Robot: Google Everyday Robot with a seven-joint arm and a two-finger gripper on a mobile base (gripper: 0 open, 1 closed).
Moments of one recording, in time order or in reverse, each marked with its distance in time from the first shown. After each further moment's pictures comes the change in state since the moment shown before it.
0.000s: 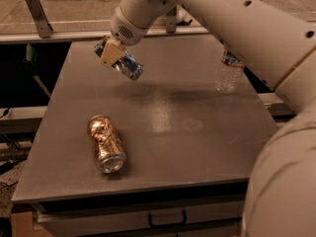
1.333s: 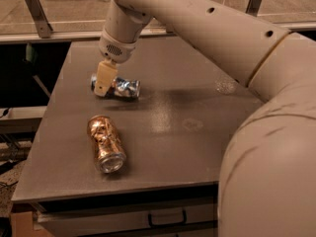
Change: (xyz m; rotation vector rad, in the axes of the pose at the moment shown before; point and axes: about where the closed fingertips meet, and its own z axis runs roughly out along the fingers) arm 0.019 0.042 0.043 -0.132 0.193 -0.042
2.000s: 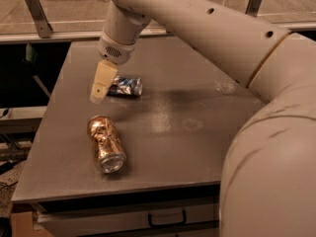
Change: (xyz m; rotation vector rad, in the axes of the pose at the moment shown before) arm 0.001 0.005 0.003 -0.008 0.001 0.001
